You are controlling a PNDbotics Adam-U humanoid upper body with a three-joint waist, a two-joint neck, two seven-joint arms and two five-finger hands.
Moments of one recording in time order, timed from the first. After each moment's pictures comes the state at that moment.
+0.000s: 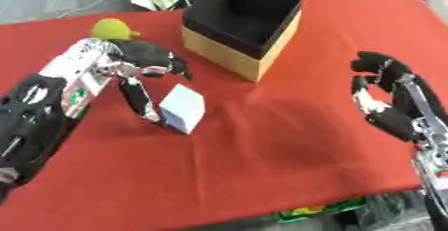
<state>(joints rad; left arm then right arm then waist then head) -0.88 0.41 -0.49 -1.19 -0.85 -0.42 -0.67 -0.17 -0.27 0.01 -1.74 0.21 -0.21 0.11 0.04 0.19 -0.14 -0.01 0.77</state>
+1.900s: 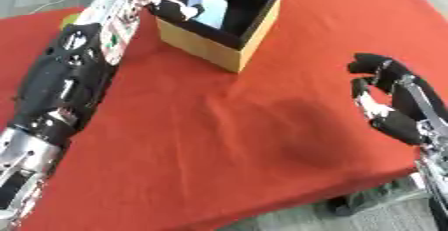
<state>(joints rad) -1.10 0.26 -0.19 -0.91 -1.05 -0.04 0.05 -0.21 -0.27 0.06 -1.74 0.19 -0.22 0.17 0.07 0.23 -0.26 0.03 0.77</state>
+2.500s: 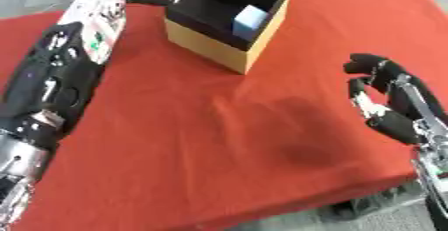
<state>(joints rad) -1.05 0.38 -0.19 -1.01 -0.86 0.03 0.06 -0.20 -0.27 0.06 -1.74 0.19 -0.22 0.16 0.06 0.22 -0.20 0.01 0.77</state>
